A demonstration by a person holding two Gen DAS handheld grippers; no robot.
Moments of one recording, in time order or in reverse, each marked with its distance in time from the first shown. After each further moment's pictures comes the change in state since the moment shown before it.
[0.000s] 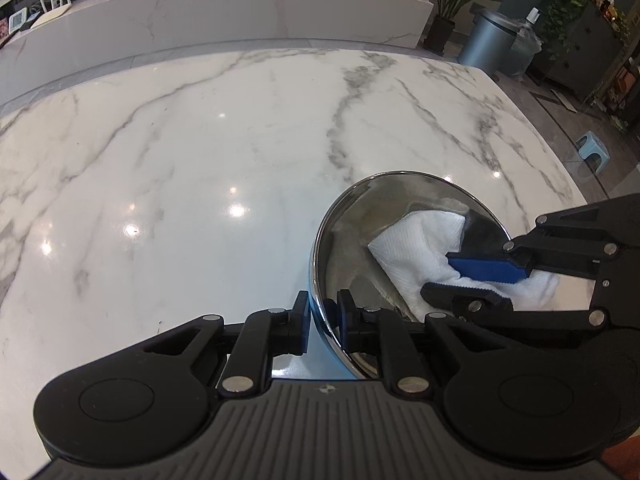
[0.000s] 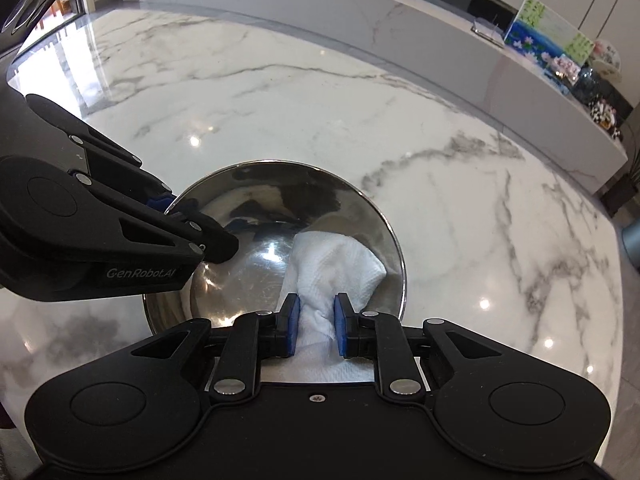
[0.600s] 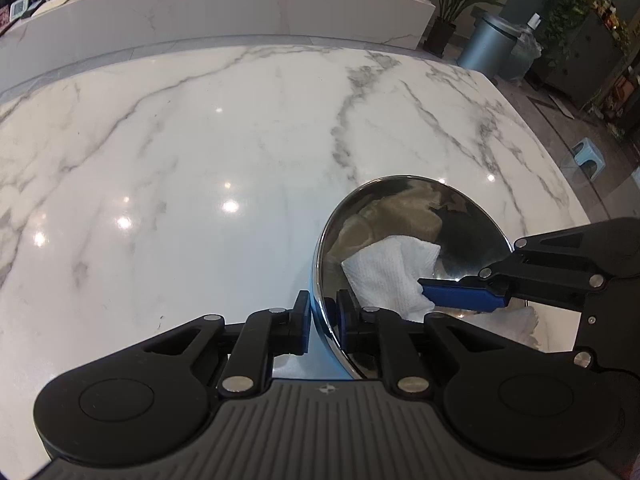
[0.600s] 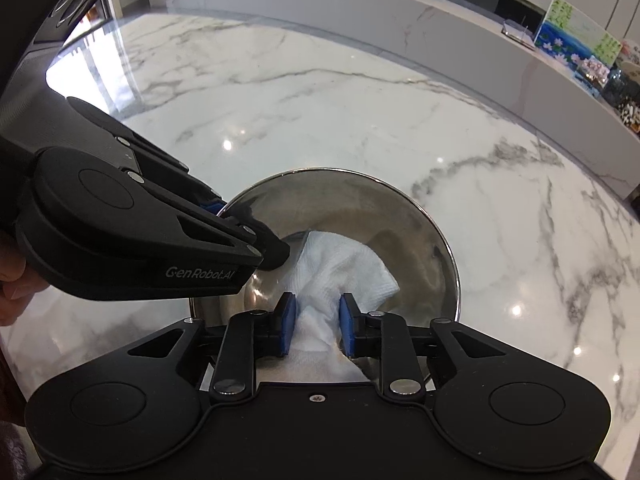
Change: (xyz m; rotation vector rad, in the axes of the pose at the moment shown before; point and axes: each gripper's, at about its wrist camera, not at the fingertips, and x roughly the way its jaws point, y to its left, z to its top) left arm -0.002 0.008 0.000 -0.019 0.010 -0.025; right arm -0.001 0.024 0.004 -0.039 -0.013 0.075
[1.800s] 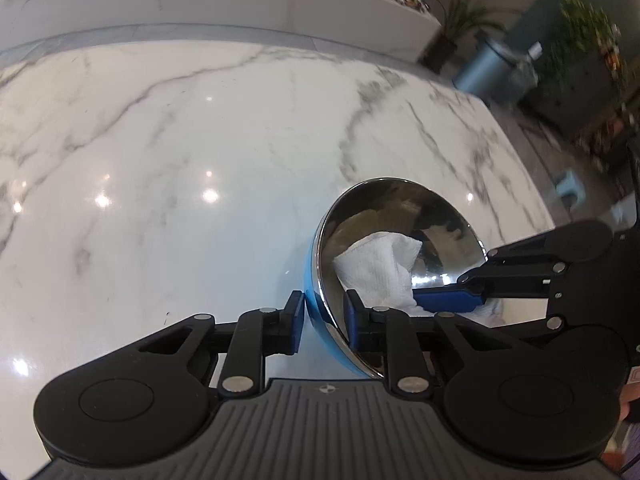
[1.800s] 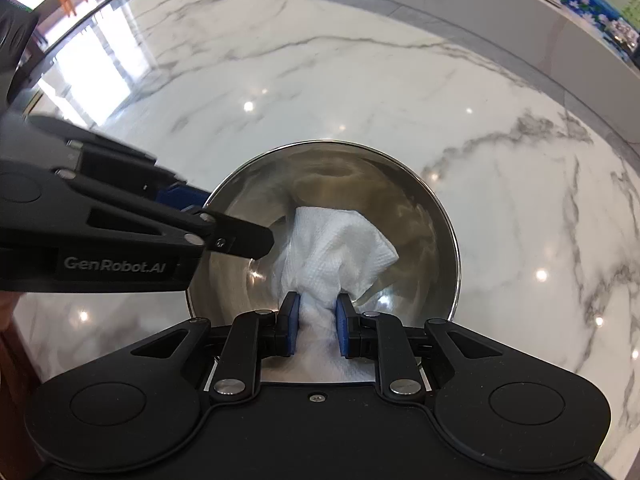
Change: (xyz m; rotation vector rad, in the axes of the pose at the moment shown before) left arm -0.007 0.021 0.008 -0.079 0.006 -0.075; right arm 0.022 -0.026 0.022 0.026 0.145 0.119
